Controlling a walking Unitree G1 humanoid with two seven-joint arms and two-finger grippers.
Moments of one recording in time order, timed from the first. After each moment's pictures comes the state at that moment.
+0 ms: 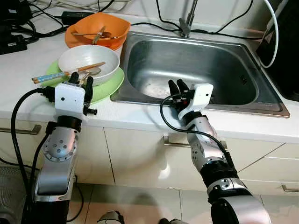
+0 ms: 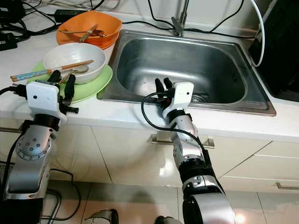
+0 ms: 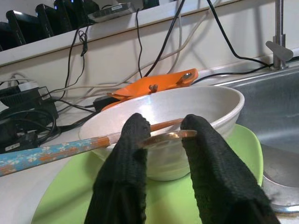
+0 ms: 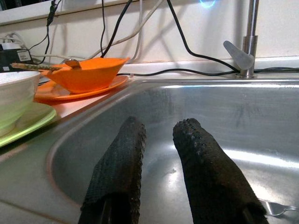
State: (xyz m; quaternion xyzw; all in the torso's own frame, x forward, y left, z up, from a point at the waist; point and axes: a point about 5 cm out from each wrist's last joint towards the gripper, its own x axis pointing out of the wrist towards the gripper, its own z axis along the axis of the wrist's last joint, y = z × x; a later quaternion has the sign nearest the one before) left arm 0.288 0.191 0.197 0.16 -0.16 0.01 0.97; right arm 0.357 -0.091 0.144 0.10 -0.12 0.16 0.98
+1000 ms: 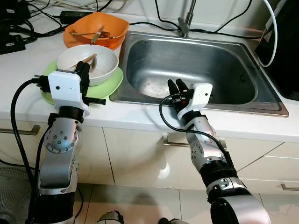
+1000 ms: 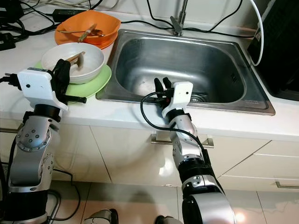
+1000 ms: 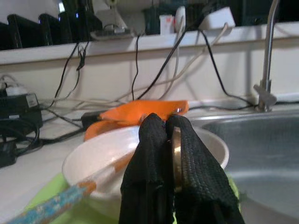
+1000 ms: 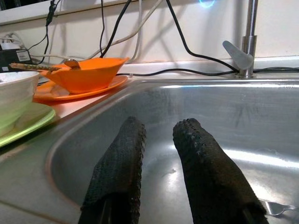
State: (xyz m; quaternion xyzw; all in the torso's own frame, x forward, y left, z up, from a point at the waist) left arm 0.293 0.178 0.225 0.08 -0.21 -0.01 0.98; right arm 0.358 -0.090 0.145 0.10 -0.12 0.16 0.98
